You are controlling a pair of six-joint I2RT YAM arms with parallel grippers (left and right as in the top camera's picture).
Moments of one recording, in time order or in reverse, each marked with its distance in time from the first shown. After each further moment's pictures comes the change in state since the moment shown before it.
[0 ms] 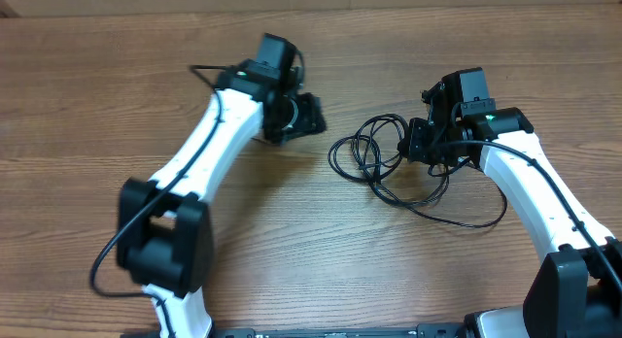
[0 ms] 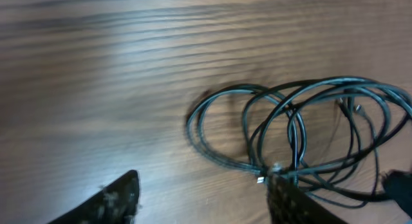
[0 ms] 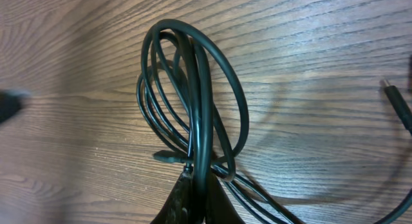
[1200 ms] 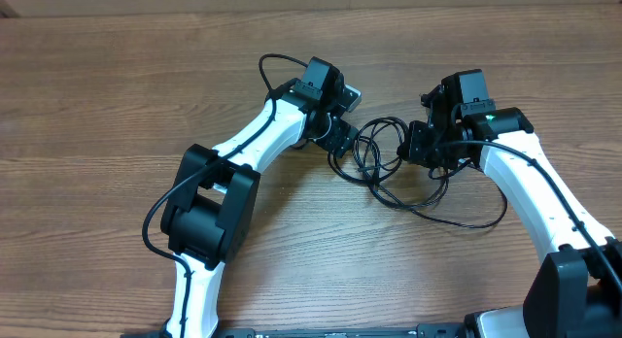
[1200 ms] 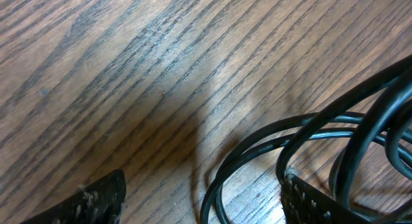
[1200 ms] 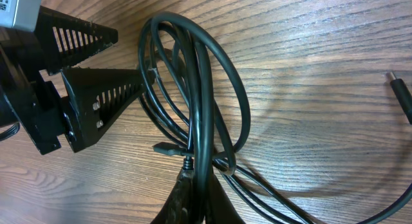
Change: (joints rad) left arm -0.102 0.203 -0.001 0.242 -0.098 0.586; right arm 0.000 0.000 0.000 -0.034 -0.011 0.000
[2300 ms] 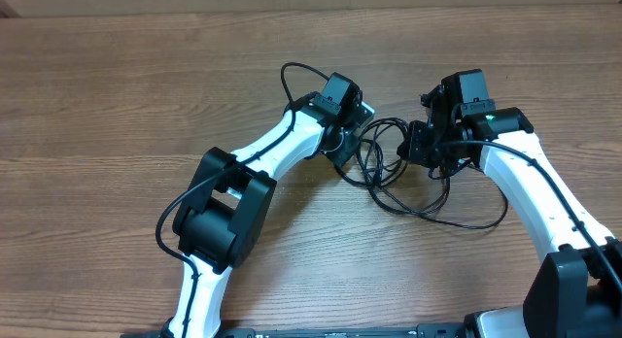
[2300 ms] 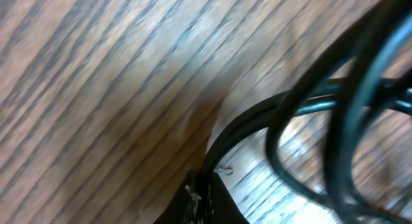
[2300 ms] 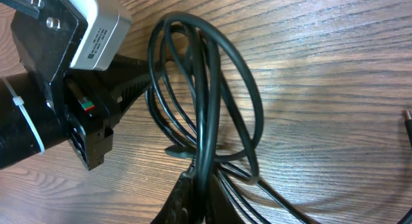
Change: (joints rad) left arm -0.079 0.017 -0.030 0.000 -0.136 0.047; right arm 0.000 0.000 0.000 0.001 0.000 0.000
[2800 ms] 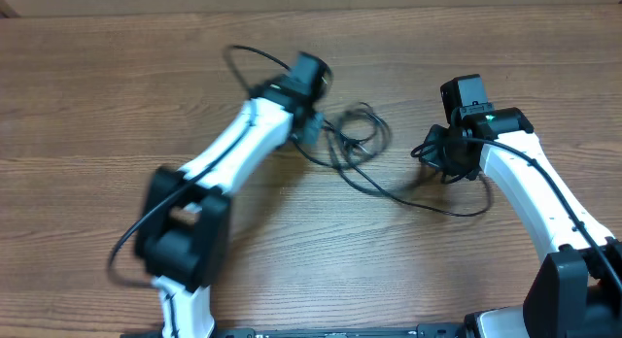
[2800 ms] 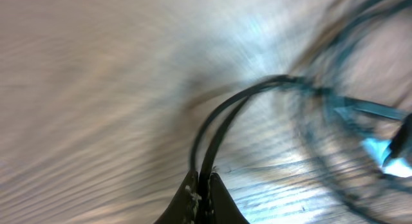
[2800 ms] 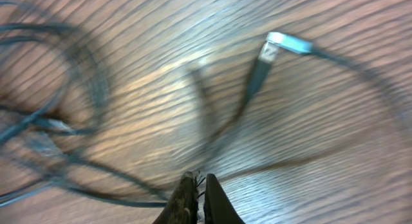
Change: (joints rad) left arm 0.119 -0.200 -0.003 -0.169 -0.237 -0.284; right arm 0.001 0.000 0.000 -0.103 0.394 0.243
